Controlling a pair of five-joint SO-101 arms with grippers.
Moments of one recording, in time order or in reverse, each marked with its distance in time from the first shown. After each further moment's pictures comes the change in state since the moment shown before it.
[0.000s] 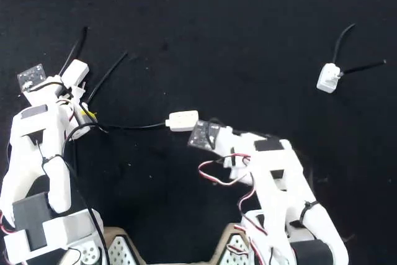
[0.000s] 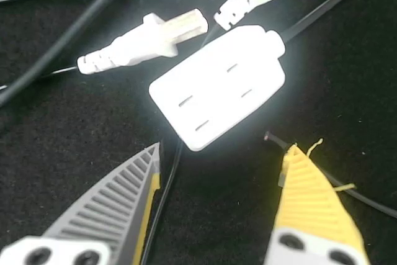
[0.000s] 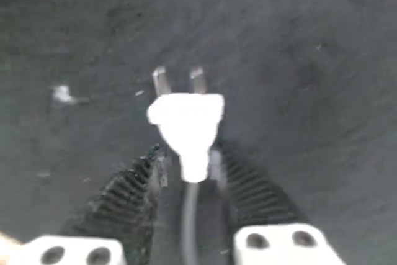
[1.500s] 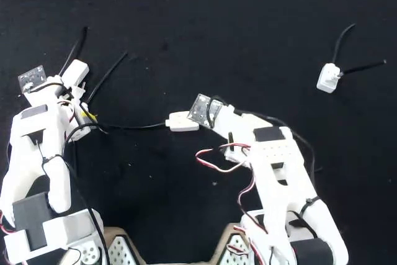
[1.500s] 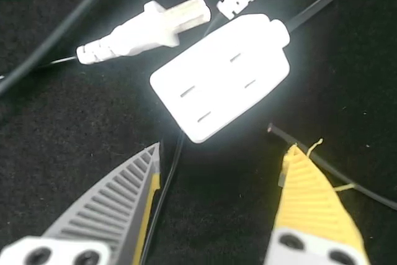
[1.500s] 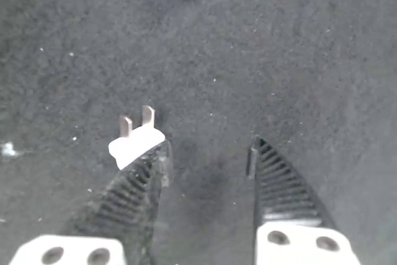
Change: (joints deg) left arm 0.0 0.0 0.0 1.5 0.1; right arm -1.4 1.7 -8.8 -3.3 -5.7
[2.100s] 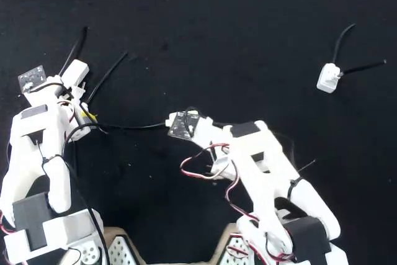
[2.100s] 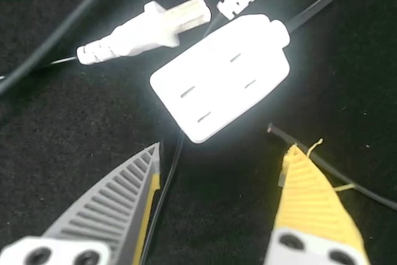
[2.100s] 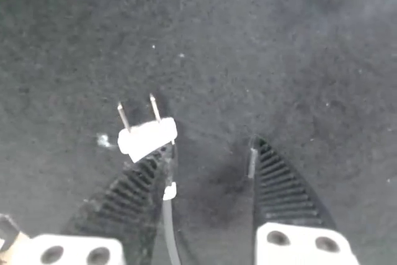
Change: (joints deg) left arm 0.0 0.0 0.0 0.0 0.0; right arm -10.4 8.8 -3.0 9.0 -4.5
